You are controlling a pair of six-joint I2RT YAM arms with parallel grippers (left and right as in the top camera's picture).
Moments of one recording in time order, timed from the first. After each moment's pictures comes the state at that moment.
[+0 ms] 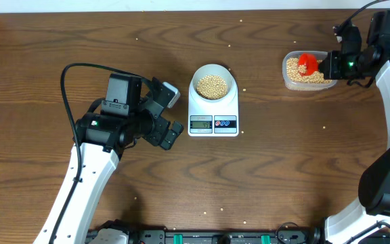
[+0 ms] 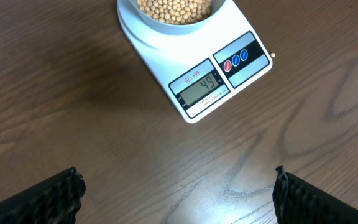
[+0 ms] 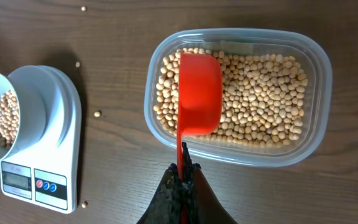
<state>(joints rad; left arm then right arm) -0.23 1.26 1.10 -0.89 0.31 0.33 -0.18 1.83 1.61 -0.91 -0.41 -0.16</state>
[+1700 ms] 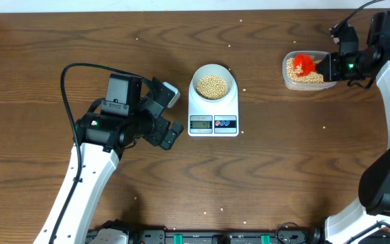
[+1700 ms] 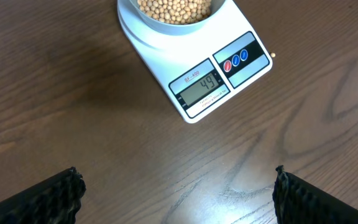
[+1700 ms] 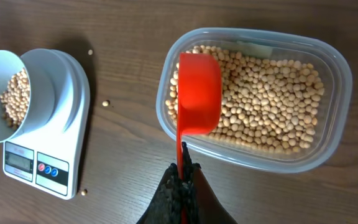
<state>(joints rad) -0.23 1.26 1.10 -0.89 0.31 0.33 -0.19 1.83 1.61 -0.93 -0.45 -0.25</state>
